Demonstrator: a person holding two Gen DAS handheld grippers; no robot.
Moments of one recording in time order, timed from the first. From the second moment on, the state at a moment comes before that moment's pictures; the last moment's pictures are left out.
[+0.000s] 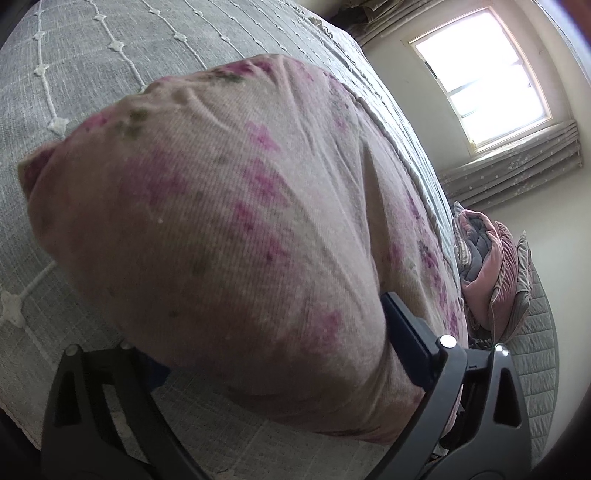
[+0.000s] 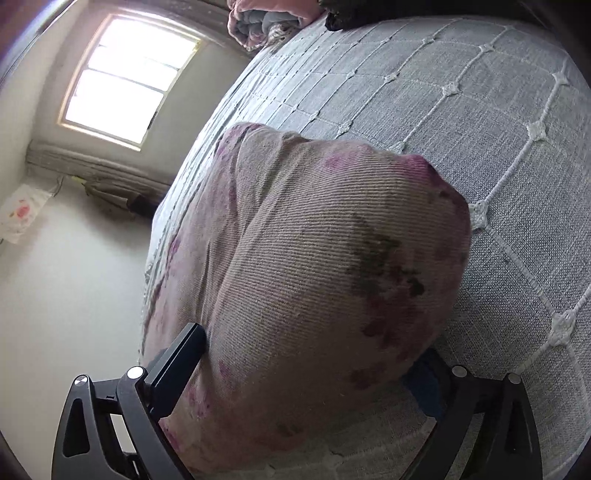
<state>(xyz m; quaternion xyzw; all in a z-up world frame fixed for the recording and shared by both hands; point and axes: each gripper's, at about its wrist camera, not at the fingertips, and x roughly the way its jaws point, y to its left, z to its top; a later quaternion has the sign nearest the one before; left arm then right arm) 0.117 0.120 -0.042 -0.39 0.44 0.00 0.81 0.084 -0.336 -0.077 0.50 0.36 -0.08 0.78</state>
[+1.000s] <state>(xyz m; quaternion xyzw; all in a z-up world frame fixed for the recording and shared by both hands) 0.132 0.117 -0.041 -0.41 0.45 0.02 0.80 0.091 -0.349 -0.083 0.49 0.36 -0.10 0.79</state>
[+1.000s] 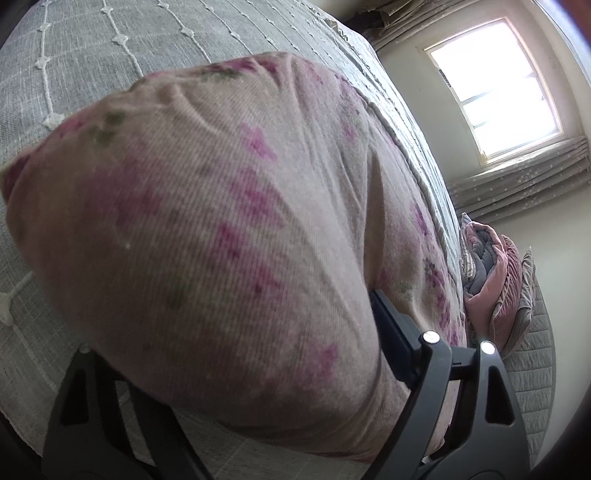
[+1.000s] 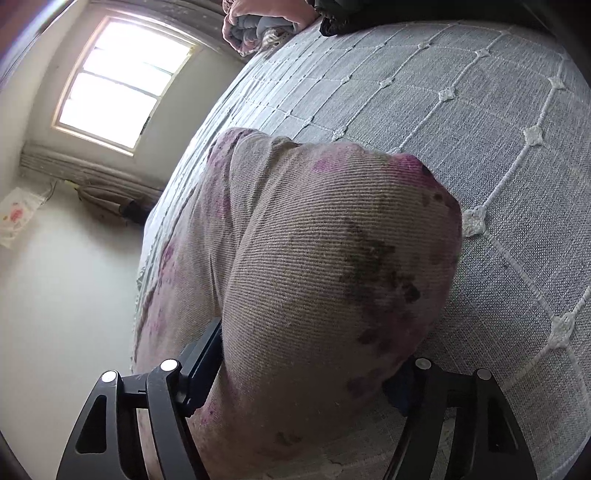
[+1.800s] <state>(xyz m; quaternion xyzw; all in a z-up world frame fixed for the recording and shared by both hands) 0.115 0.088 0.023 -0.29 0.35 0.03 0.89 0.101 -0.295 -0.025 0.26 0.34 -0.14 0.89</state>
